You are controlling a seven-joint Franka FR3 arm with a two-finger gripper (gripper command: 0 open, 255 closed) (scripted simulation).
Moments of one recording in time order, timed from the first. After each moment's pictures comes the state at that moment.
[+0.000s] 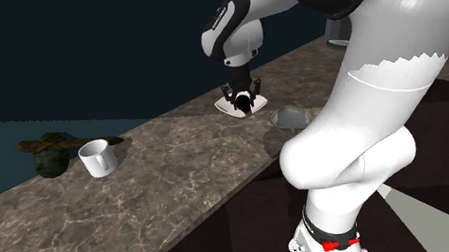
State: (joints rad) arm 0.08 -0.17 0.23 -2.39 0.00 2.14 0.29
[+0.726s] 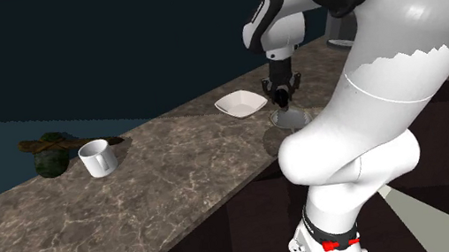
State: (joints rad) arm -0.05 -0.25 0.05 -2.47 -0.06 2.16 0.01
